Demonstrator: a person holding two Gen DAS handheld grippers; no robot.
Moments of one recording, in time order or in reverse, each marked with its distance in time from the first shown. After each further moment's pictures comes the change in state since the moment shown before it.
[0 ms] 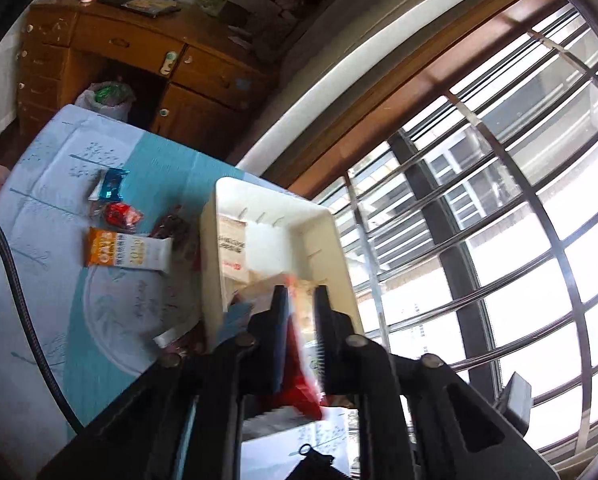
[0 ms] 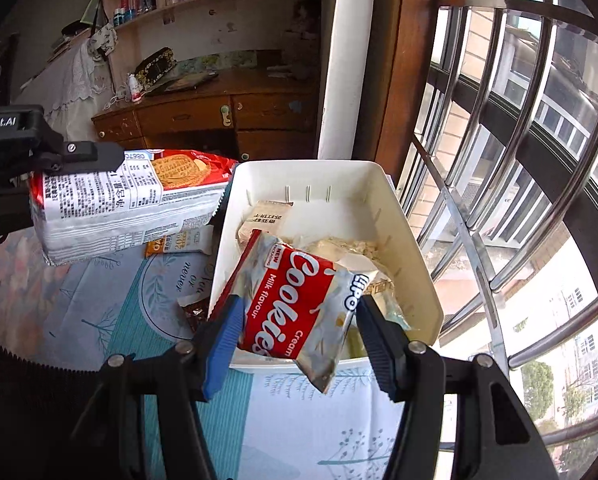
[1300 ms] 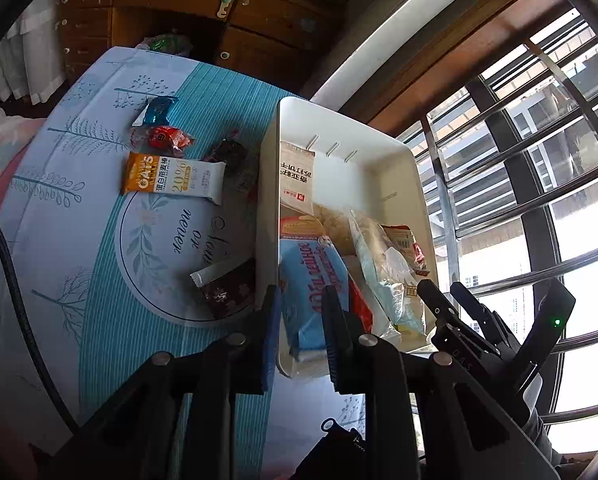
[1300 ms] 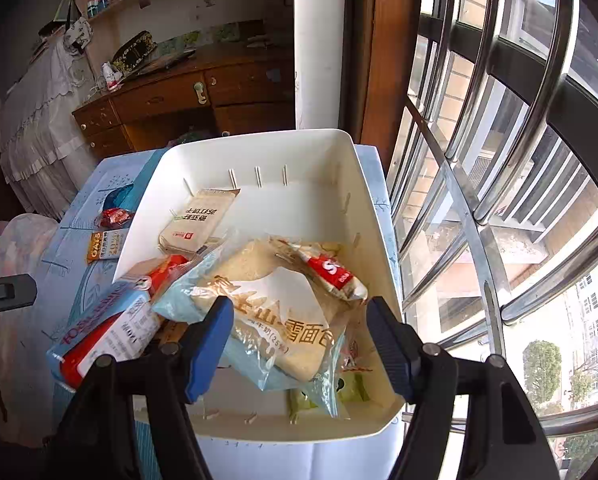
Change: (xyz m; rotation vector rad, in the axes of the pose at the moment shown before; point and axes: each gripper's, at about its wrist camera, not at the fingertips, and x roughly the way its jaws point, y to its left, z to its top) left arm 0.053 0.012 -0.038 -0.070 0.189 0.297; right arm 0.094 -0.082 0.021 0.049 0.099 0.042
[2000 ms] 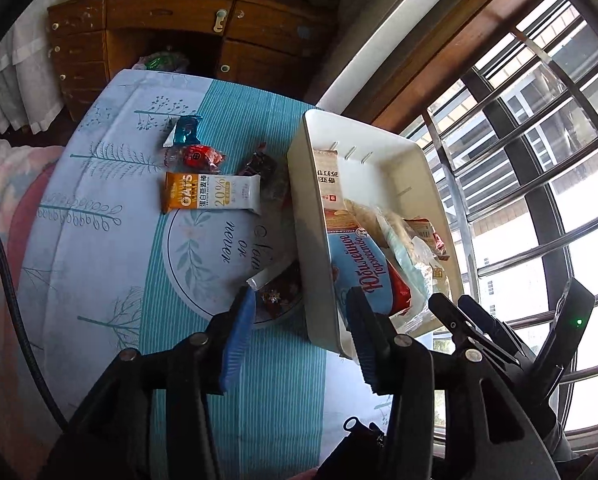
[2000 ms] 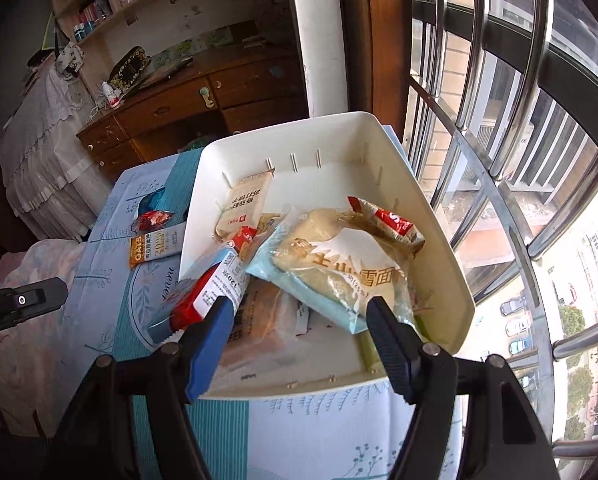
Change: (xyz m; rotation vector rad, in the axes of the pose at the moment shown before) left arm -0.034 0.041 0.005 0.115 -0.003 0.024; right arm -0.026 0.046 -0.019 0.136 0.034 0.047
